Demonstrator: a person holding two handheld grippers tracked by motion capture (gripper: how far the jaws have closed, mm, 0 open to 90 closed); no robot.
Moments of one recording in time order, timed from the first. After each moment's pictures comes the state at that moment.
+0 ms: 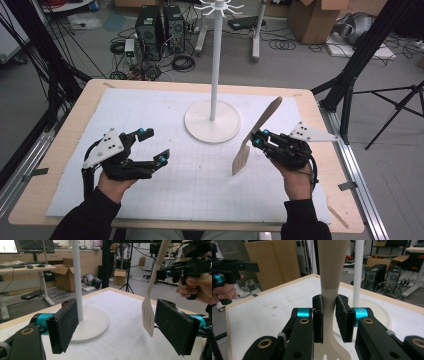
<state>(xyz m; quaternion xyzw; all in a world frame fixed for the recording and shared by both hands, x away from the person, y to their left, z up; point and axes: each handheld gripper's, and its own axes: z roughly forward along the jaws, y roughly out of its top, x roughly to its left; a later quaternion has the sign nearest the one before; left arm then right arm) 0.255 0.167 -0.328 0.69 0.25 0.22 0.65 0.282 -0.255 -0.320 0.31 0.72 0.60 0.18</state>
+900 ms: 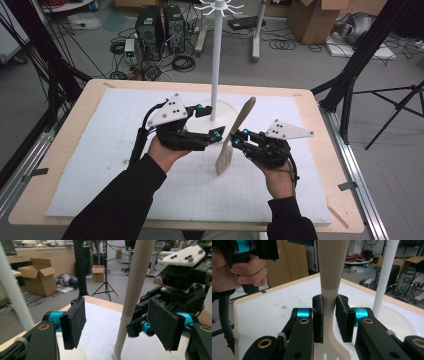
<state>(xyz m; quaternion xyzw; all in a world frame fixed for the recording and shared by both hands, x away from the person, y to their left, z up) 0.303 0.055 -0.270 0.73 0.17 0.15 0.64 0.286 -0.209 -0.317 0.27 0.74 0.59 0.16</state>
